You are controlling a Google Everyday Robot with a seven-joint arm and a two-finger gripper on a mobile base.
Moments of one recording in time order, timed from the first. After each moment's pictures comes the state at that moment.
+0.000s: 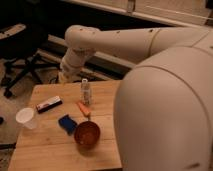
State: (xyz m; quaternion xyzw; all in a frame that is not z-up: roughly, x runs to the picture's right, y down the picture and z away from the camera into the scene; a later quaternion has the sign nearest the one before) arm -0.205 -0.070 0.682 -0.33 -0.18 0.32 0.87
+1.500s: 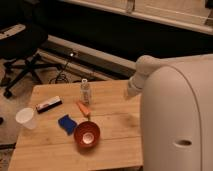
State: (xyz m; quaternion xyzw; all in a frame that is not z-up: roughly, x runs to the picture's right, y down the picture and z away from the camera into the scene) arm 0.101 0.050 0.778 -0.32 0.06 0.58 0.75
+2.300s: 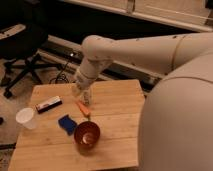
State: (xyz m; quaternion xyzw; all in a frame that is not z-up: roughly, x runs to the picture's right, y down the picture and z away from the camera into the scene) arm -0.173 -0.007 0.646 -0.39 -0.15 0.32 0.85
